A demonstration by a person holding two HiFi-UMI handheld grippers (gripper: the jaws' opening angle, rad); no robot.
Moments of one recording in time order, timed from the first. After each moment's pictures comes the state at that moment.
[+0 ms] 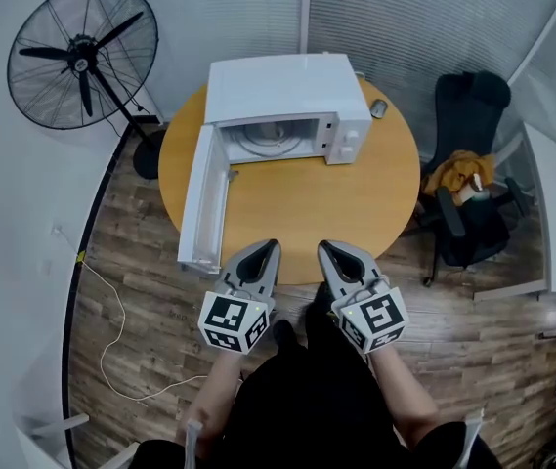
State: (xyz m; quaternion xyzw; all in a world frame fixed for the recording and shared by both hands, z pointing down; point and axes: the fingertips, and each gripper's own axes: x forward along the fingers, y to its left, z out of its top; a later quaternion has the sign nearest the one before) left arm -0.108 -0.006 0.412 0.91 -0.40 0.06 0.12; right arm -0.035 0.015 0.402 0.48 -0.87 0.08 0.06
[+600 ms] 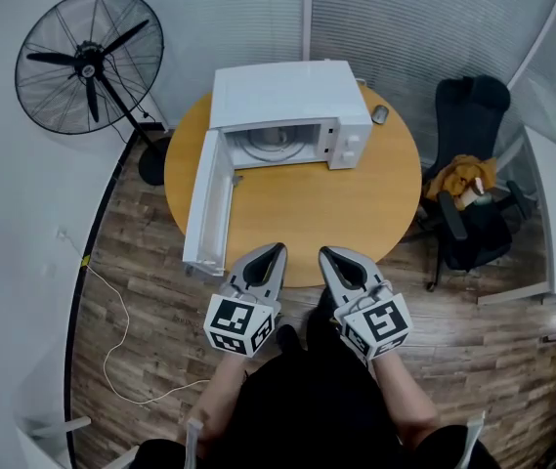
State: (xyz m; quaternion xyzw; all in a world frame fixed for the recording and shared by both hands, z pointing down) left arm -0.101 0.007 0.401 0.91 -0.39 0.05 0.11; right arm -0.040 0.033 0.386 0.47 -0.88 0.06 0.04
